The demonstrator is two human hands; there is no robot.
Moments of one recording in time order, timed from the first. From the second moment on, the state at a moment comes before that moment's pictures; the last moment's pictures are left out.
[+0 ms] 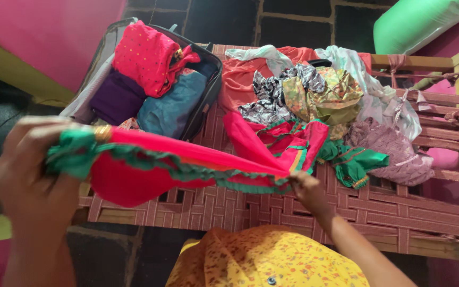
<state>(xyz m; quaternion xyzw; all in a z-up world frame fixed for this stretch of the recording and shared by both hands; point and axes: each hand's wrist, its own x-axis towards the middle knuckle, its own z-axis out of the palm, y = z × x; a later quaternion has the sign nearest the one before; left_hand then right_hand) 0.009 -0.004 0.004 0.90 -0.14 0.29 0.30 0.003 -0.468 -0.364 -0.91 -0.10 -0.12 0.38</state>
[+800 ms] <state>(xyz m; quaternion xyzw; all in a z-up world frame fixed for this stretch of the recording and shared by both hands) 0.123 -0.049 0.060 0.88 -0.22 0.27 0.33 0.084 -0.497 -0.330 -0.85 0.07 -0.14 0.51</state>
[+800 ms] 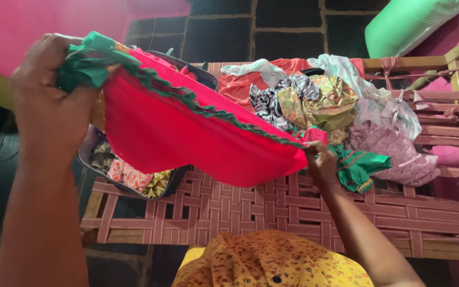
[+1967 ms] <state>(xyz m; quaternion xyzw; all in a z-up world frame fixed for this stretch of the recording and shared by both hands) 0.388 -0.323 -0.019 0.86 -0.34 0.37 0.10 0.005 -0.561 -0.298 -0.58 -0.02 0.29 0.77</state>
